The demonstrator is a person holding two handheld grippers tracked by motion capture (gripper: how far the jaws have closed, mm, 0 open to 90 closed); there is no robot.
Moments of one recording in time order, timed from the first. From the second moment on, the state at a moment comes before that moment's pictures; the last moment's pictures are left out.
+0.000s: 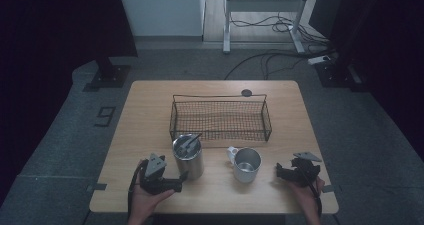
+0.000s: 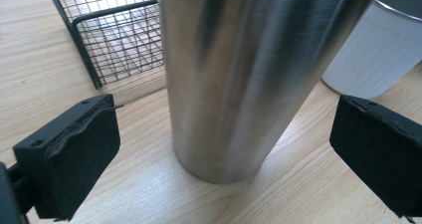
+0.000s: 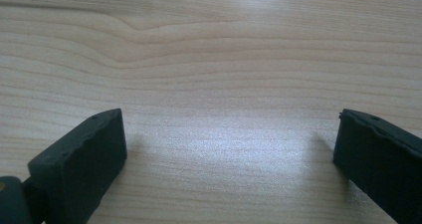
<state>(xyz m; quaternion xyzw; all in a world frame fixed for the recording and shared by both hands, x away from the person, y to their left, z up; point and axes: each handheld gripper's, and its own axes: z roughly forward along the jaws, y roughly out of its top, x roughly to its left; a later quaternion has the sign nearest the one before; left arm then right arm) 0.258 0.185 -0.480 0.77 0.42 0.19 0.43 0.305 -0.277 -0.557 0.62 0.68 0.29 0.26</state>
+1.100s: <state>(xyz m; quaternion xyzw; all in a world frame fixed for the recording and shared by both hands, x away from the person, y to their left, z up) 0.283 0.156 -0.486 0.79 0.40 0.19 0.43 0.305 -0.277 -0.557 0.62 0.68 0.29 0.26</state>
